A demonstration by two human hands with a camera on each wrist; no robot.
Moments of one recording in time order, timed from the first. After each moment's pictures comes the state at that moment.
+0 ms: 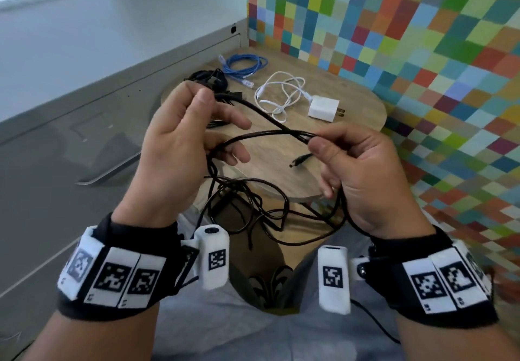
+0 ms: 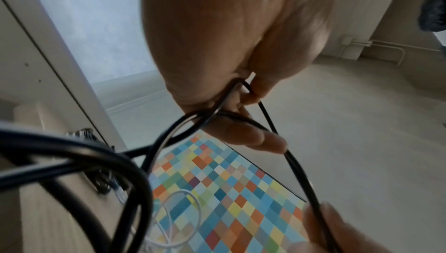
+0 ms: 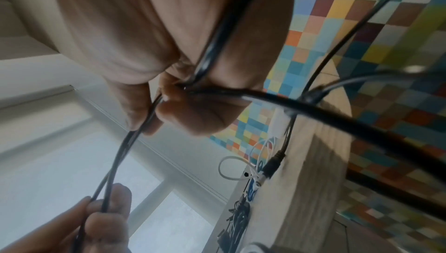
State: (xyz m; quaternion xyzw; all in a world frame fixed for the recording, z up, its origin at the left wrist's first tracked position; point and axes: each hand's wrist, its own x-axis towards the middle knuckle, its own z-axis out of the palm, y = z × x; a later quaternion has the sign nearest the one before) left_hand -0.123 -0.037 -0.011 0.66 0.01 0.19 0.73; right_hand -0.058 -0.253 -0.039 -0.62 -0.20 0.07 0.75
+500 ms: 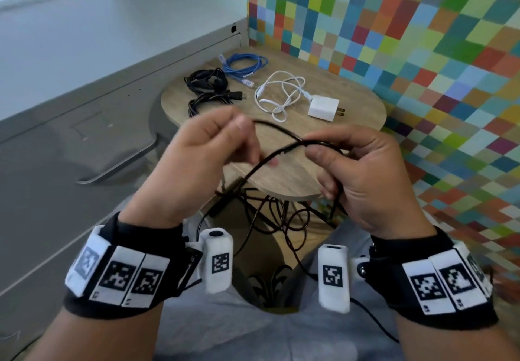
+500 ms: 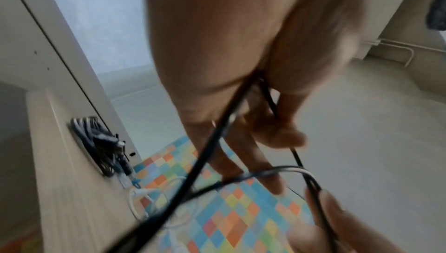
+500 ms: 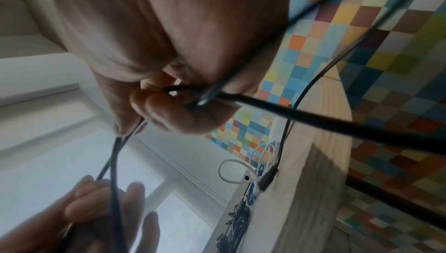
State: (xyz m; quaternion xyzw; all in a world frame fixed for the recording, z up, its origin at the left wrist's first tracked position) left_hand -0.120 -0.040 -0.021 0.70 -0.06 0.09 0.71; right_hand -0.063 -0.254 -0.034 -0.62 -0.23 0.06 0.75
